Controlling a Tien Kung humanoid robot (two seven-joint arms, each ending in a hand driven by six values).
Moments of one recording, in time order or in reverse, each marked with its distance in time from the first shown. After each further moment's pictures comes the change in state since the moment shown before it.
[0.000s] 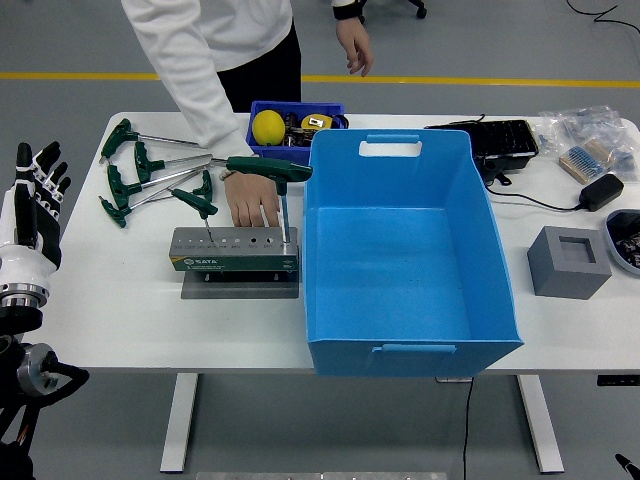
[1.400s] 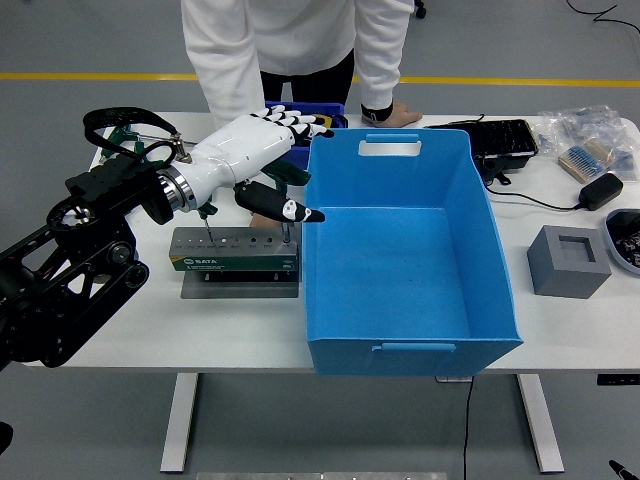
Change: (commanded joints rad) left arm -0.633 0.194 0.669 0.000 1.180 -0.374 0.166; right arm -0.015 0.012 0.001 0.000 -0.031 0.007 -0.008
